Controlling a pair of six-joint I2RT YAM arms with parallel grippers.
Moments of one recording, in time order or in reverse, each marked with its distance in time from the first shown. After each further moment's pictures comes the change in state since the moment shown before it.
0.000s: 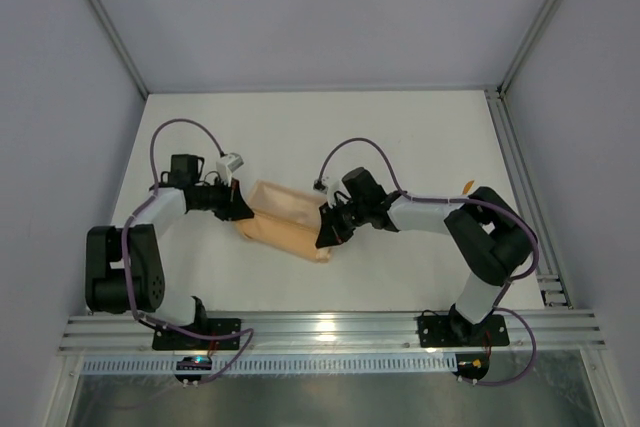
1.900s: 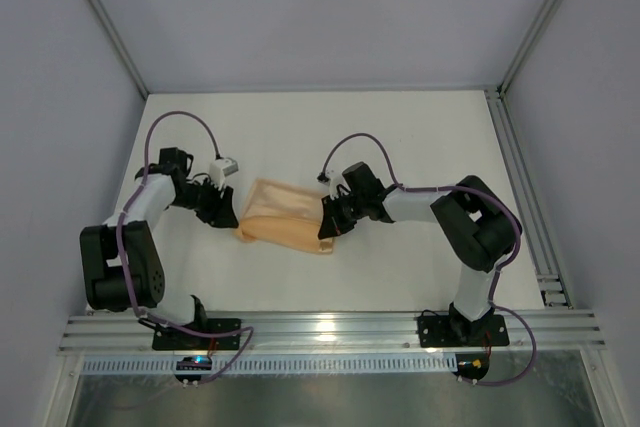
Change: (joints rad) left arm 0.073 0.037 0.162 -0.420 -0.132 0.345; right arm -0.058 0.114 0.065 0.000 0.061 0.046
